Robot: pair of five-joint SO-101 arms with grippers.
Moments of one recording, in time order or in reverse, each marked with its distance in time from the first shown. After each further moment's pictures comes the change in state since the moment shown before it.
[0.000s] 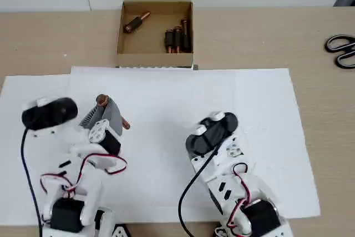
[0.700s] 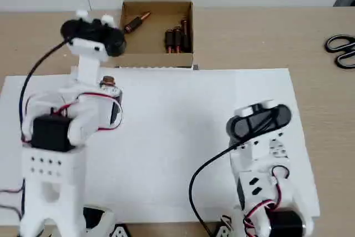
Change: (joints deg) left arm 0.0 55.5 -56.4 33.5 -32.0; right arm 23.1 5.7 -19.2 14.3 5.3
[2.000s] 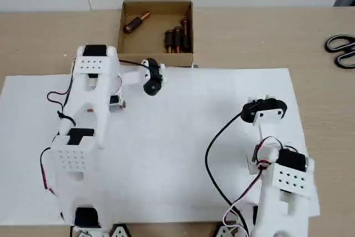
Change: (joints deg) left arm -6.9 76.0 -43.0 13.3 -76.1; right arm 21.8 47.1 3.8 -9.1 14.5
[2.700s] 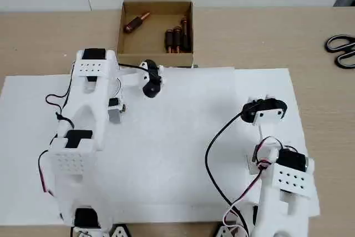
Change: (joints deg) left arm -0.7 -0.2 7.2 -6.4 0.2; right arm 0.0 0.0 0.0 0.0 0.0
